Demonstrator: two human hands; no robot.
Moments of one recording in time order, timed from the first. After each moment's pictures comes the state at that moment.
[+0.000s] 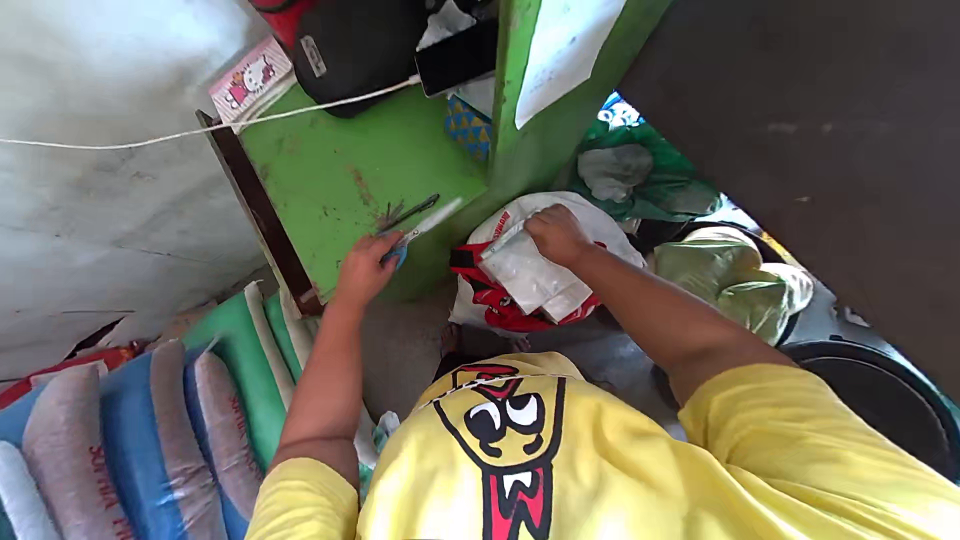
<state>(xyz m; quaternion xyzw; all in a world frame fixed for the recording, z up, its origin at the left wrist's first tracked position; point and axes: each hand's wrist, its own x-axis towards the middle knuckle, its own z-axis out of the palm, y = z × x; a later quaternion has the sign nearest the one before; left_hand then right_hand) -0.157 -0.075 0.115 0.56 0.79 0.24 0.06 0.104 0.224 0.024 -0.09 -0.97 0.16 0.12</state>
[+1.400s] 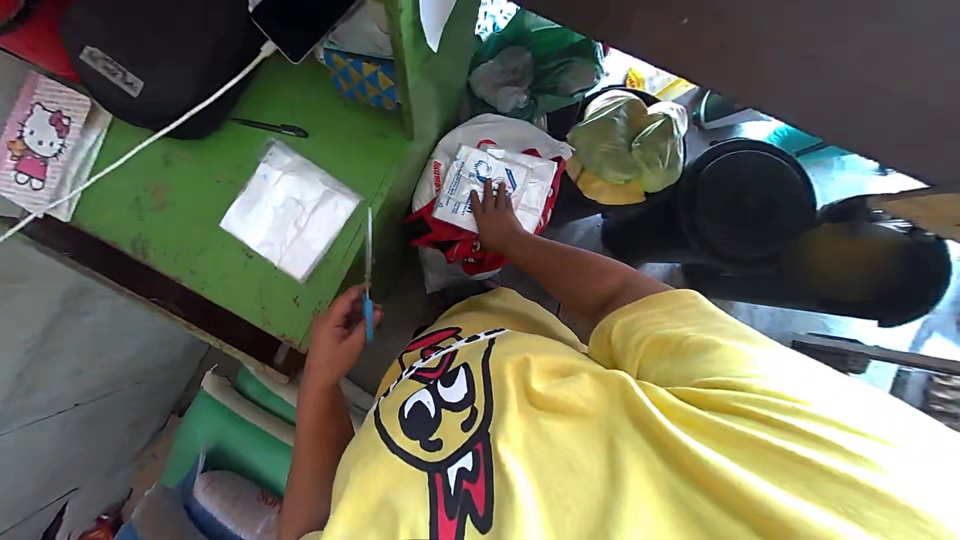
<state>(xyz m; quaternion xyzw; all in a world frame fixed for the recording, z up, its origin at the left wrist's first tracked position) -0.164 -0.145 0.111 0.51 0.66 0.36 0.42 0.102 0.100 -0.029 -0.51 -0.82 0.22 -0.16</state>
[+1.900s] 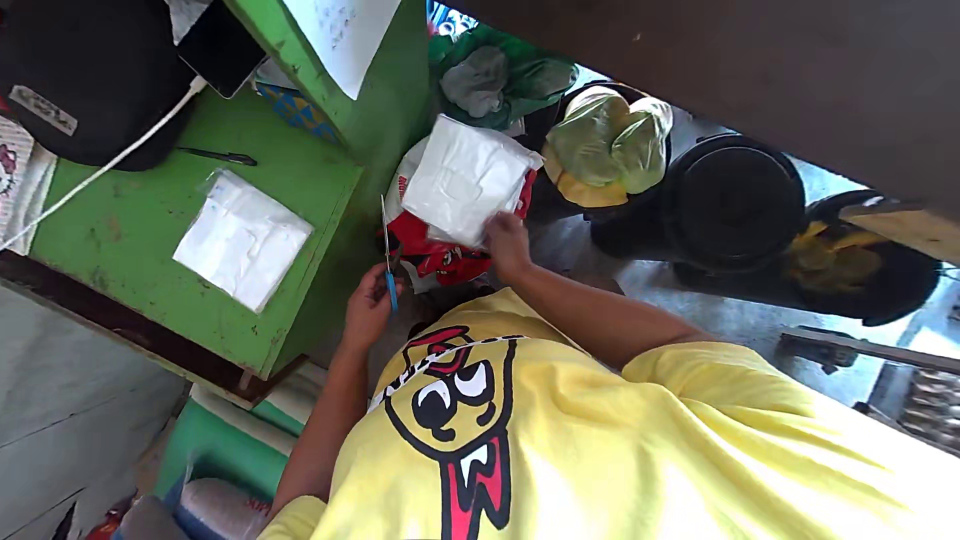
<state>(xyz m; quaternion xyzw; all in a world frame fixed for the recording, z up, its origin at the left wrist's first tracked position) -0.072 -0.052 0.064 0.40 0.69 0.34 0.50 0.171 0.084 0.017 -0.64 -0.43 0.57 0.26</state>
